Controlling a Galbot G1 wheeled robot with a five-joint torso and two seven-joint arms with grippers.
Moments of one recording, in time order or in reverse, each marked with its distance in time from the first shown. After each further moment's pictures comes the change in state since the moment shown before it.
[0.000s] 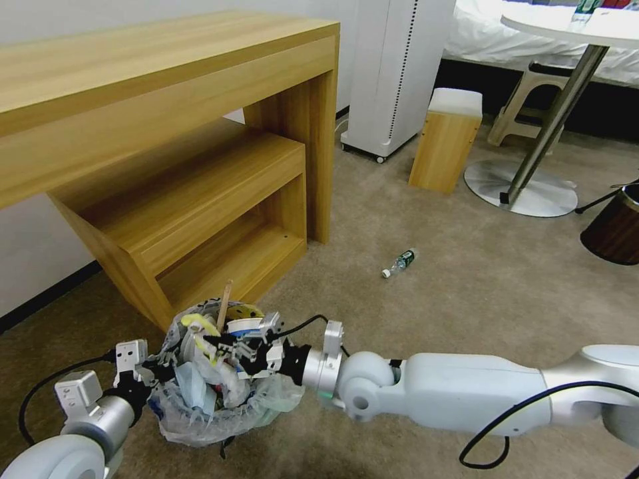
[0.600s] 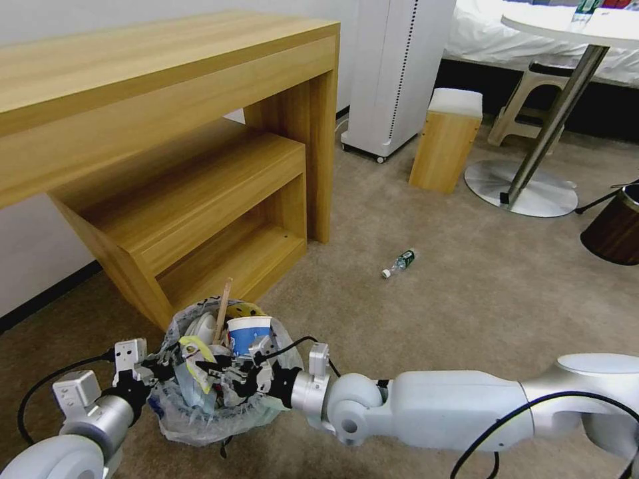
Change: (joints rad) left arm -0.002 0.000 -0.005 0.000 -0.004 -0.001 0.000; right arm -0.054 -0.018 -0.002 0.012 -0.017 -0.009 0.063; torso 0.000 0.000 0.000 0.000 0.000
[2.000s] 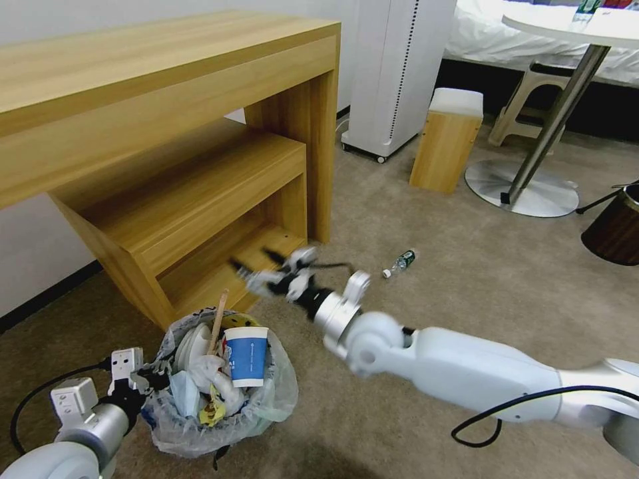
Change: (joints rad) left arm 0.039 0.015 -0.012 0.012 0.013 0.008 0.011; right arm -0.090 -0.106 0.476 0.019 -0.047 -0.034 0.206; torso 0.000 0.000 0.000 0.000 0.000
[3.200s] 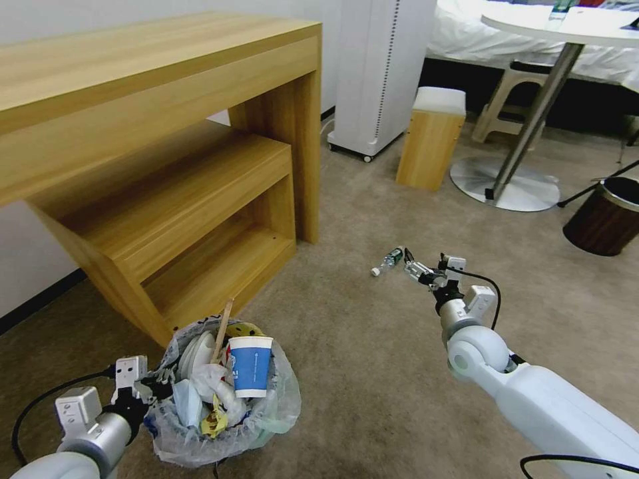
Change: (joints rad) left arm 0.028 -0.021 0.008 0.004 0.049 -0.018 0.032; right arm -0.540 -0.126 0.616 -0.081 -0.363 -0.104 0.280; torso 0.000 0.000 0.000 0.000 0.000
